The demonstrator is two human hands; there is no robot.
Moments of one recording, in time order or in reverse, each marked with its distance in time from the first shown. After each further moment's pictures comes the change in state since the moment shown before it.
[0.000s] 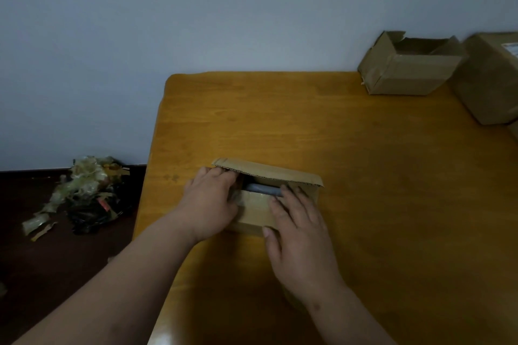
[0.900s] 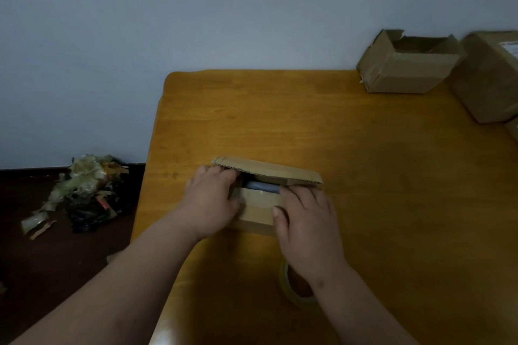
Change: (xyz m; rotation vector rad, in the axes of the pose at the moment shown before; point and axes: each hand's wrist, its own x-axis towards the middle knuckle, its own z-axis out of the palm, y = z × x) left_hand -0.004 0.004 0.002 -0.046 0.022 -0.016; right_hand 0.016 0.005 -0.020 -0.031 0.008 0.087
